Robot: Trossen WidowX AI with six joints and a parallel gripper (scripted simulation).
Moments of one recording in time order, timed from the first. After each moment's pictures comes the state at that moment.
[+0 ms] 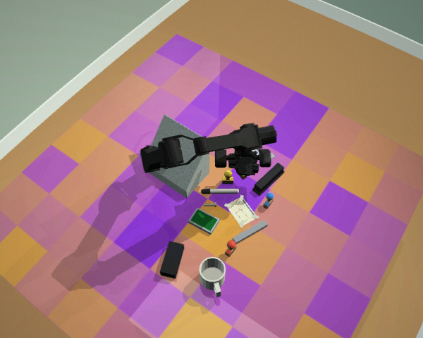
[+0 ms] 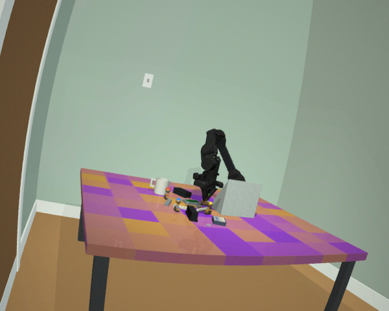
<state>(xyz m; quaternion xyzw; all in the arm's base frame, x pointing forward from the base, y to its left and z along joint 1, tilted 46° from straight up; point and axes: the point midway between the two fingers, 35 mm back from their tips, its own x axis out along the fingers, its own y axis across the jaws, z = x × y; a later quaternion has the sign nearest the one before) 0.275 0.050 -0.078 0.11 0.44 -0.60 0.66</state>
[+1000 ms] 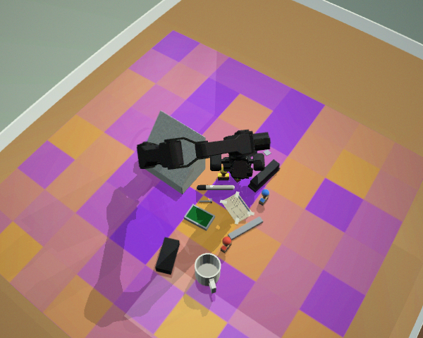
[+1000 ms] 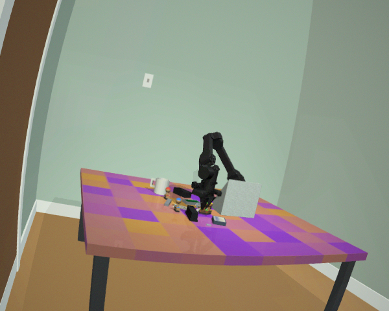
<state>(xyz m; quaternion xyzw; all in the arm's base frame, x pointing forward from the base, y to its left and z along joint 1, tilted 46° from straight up) 0.267 0.018 -0.108 0.11 0.44 -0.60 0.66</state>
